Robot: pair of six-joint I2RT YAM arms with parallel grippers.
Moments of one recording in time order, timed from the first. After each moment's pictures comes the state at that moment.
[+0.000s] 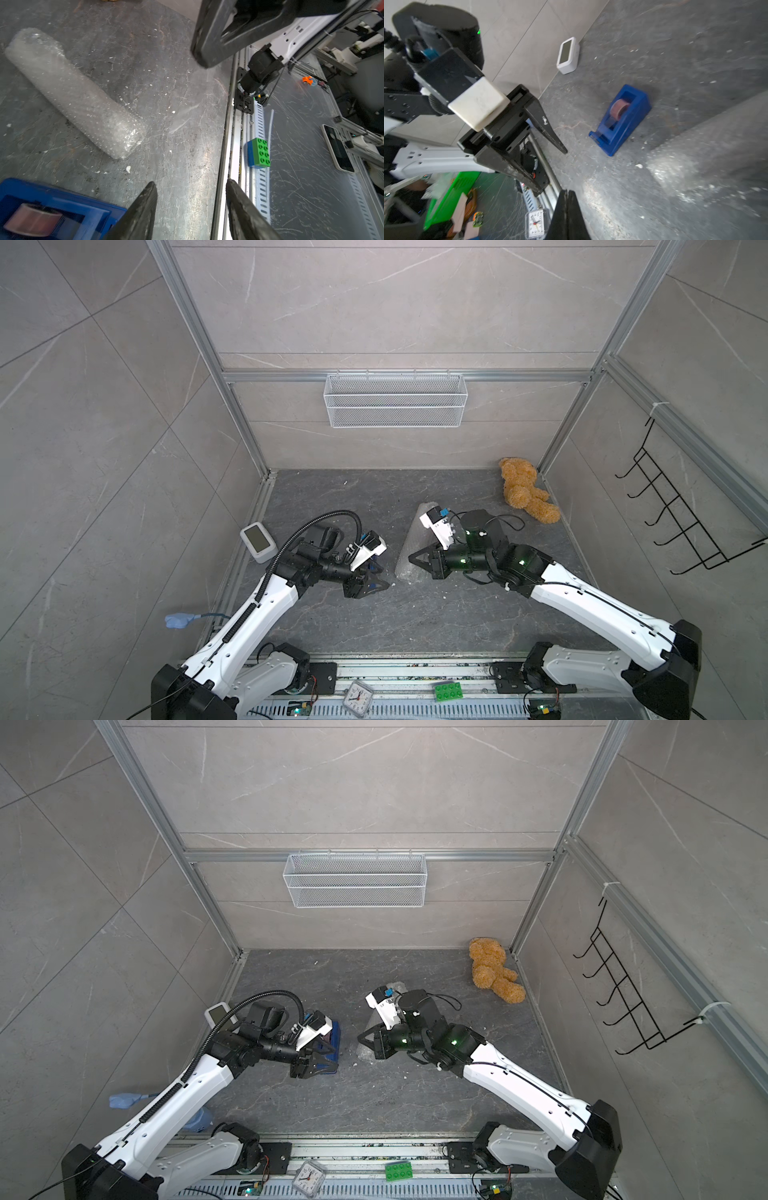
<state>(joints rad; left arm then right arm) -0.45 1.05 0.89 -0.71 0.83 0.38 0.79 1.17 1.06 -0.43 -0.35 0.45</state>
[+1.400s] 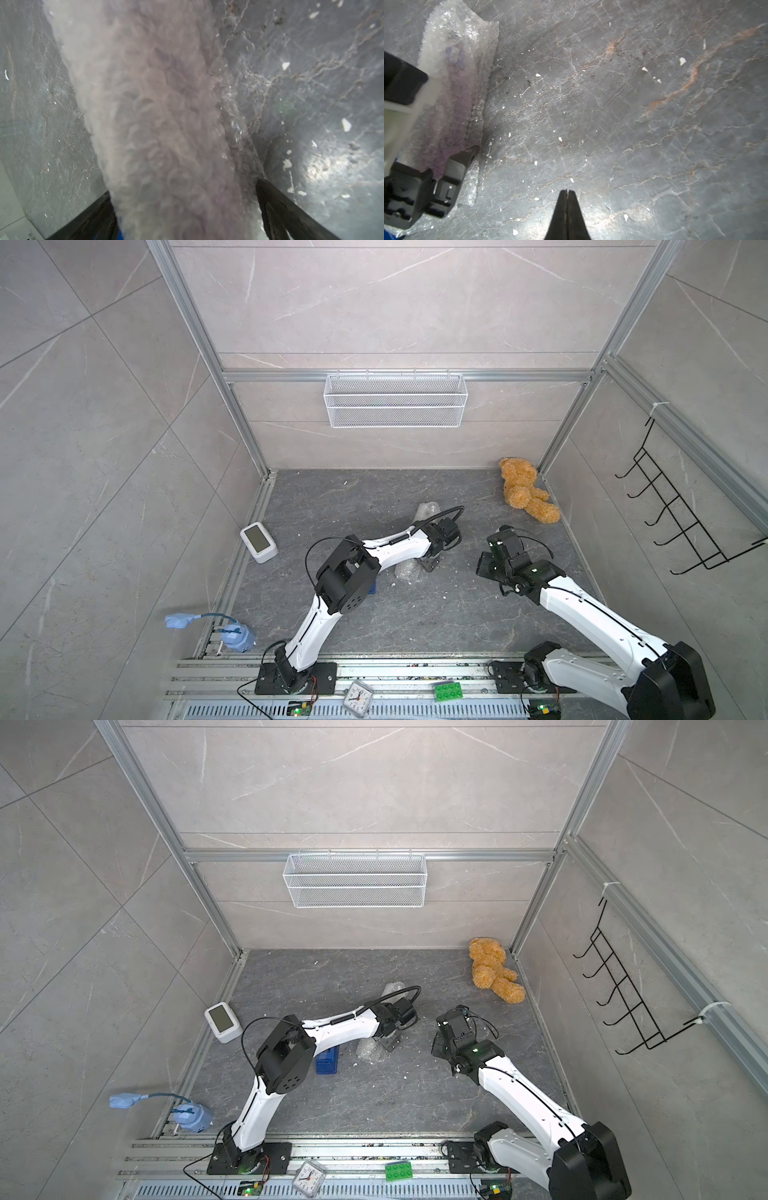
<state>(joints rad) -0.95 2.22 1.75 -0.86 -0.47 -0.13 0.44 1.10 0.70 -0.56 0.20 0.63</state>
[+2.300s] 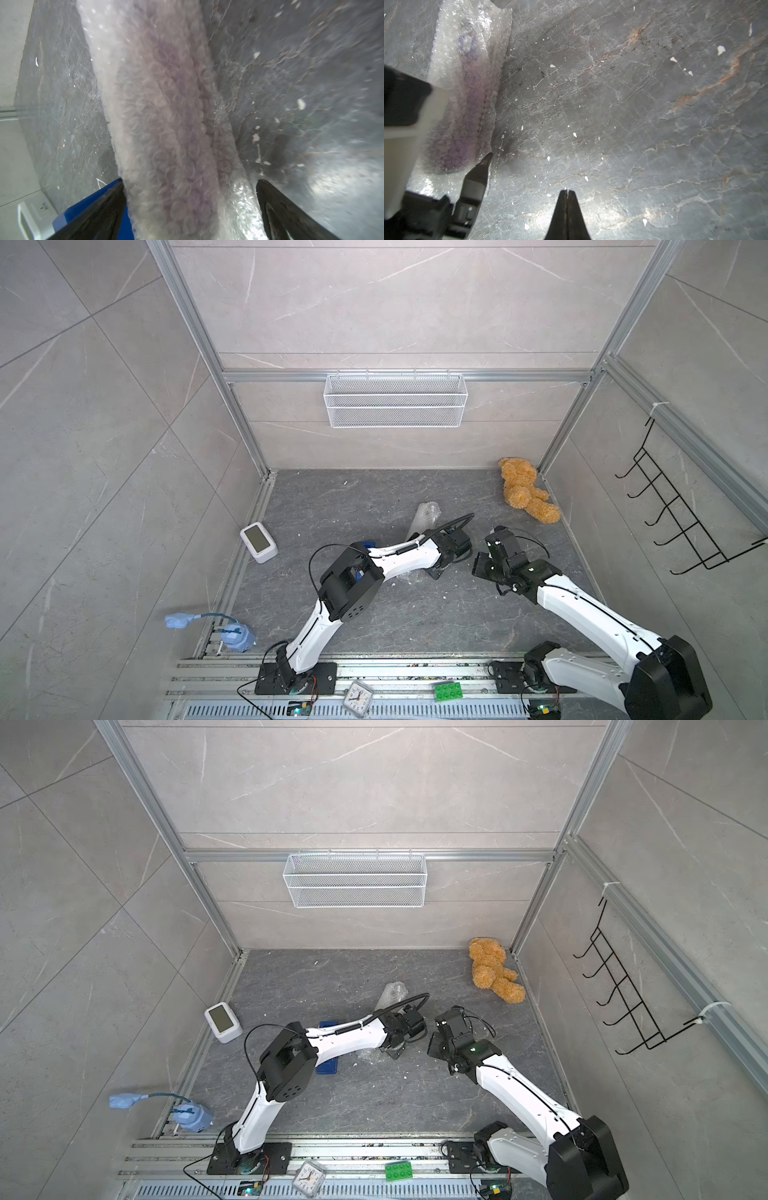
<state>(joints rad) -1.03 2.23 1.77 -0.94 -0.58 -0.28 0.44 1.12 0.69 -0.52 0.13 0.63</state>
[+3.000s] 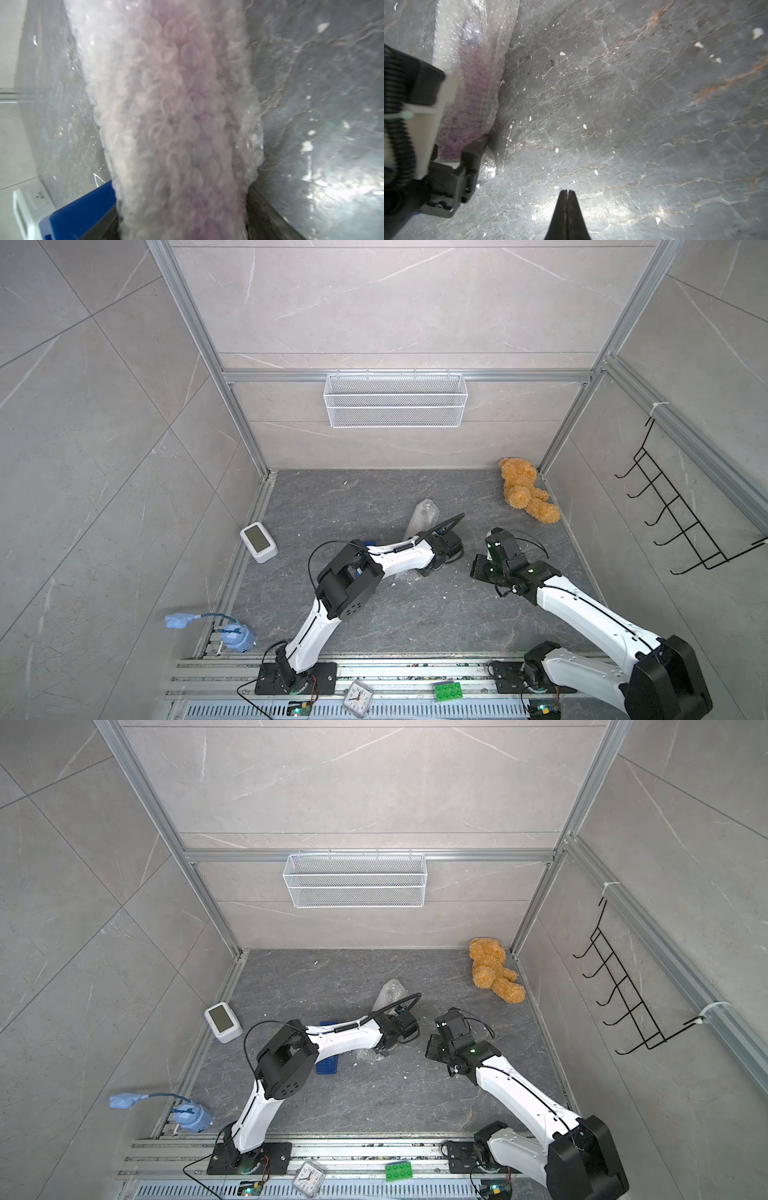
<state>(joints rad) -0.98 2.18 1.63 -0.84 -0.54 -0.30 0.44 1.13 0.67 -0.49 0.05 0.63</state>
